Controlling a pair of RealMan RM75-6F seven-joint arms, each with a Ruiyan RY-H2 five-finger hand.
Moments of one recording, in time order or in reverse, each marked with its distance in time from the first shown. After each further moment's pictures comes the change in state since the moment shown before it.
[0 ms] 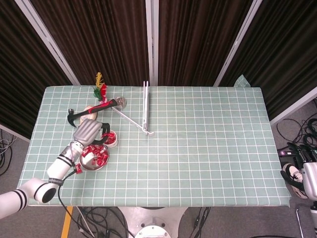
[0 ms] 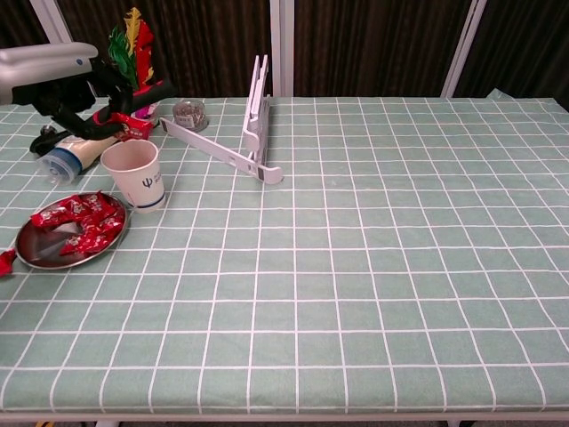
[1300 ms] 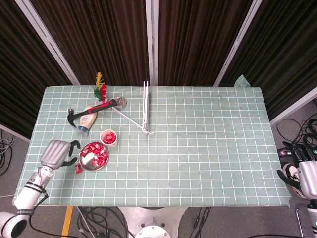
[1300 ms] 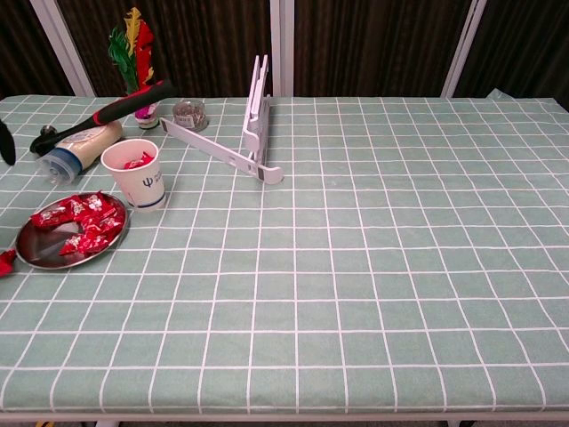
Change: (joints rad) left arm 0.248 0.147 0.193 -0.137 0.029 0.246 0.147; right arm 0.012 -0.005 0.000 -0.003 -0.022 -0.005 0.002
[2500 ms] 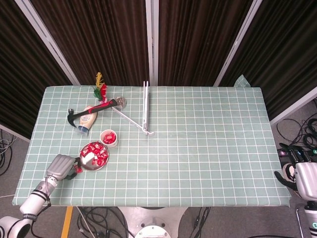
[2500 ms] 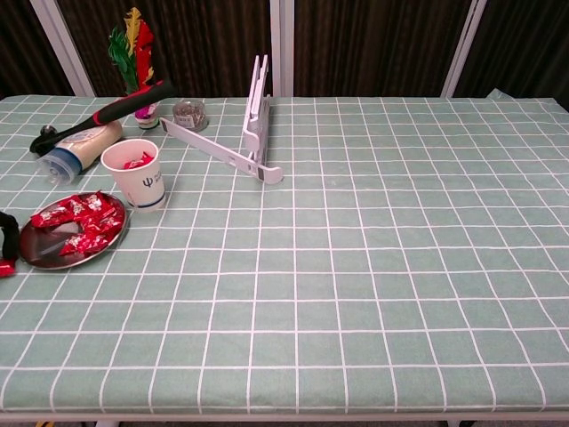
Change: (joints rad) left arm 0.036 -0.159 0.050 0.238 0.034 -0.137 -0.021; right arm -0.001 0.003 -0.011 -0.037 -0.005 -0.009 -0.038
